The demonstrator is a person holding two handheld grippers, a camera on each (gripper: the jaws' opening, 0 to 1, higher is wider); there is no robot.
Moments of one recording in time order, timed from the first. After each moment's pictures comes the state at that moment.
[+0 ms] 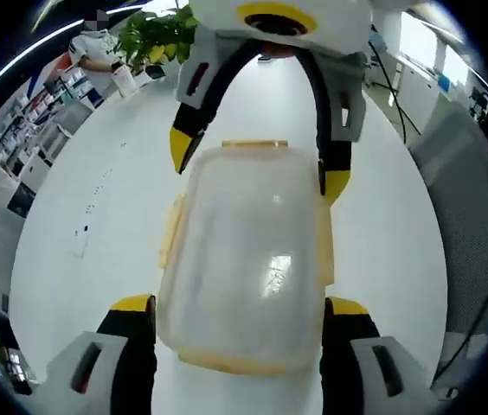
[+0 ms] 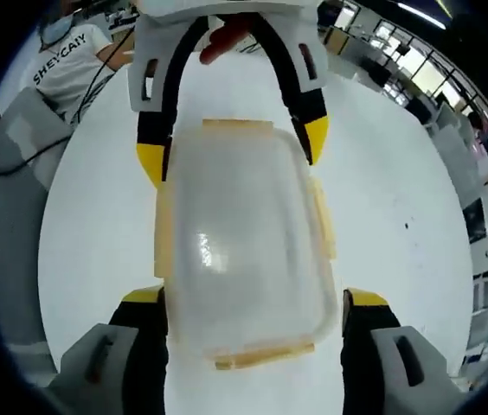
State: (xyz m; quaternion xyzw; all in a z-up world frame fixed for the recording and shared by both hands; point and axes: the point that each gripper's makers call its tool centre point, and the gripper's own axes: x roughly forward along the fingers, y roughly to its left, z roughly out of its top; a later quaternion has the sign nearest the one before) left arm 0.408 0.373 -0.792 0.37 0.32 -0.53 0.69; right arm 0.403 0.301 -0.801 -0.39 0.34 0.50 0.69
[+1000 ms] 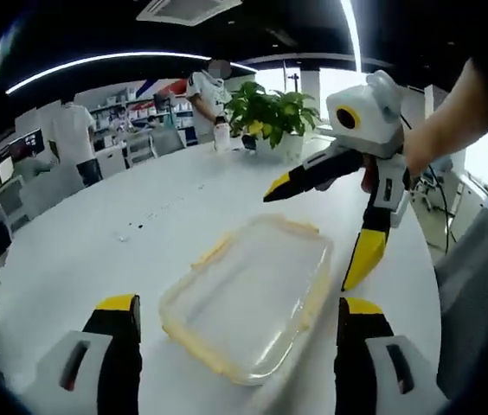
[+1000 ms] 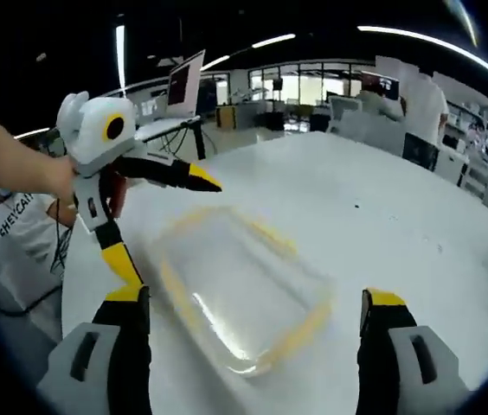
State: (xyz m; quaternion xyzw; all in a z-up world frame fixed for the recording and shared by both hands) left arm 0.399 0.380 -0.759 0.12 0.22 -0.43 0.87; right arm 0.392 0.304 -0.762 -0.08 0.27 0.41 0.87
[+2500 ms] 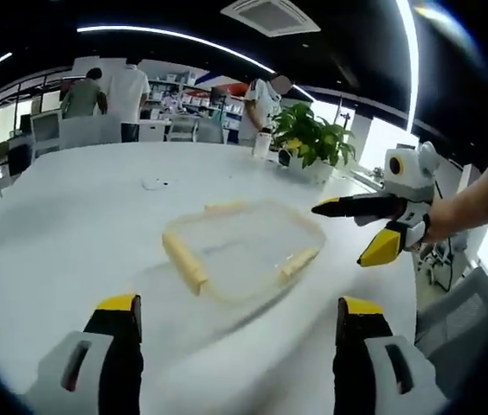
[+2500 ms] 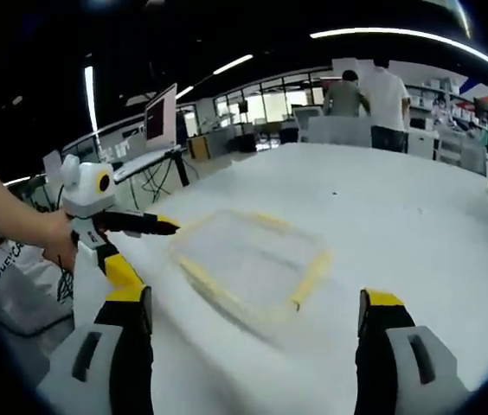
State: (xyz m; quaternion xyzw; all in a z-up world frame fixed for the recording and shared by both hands) left arm 0.357 0.415 -0.785 -0.01 0.26 -0.36 0.90; right arm 0.353 0.281 -0.761 0.00 0.25 0.35 0.90
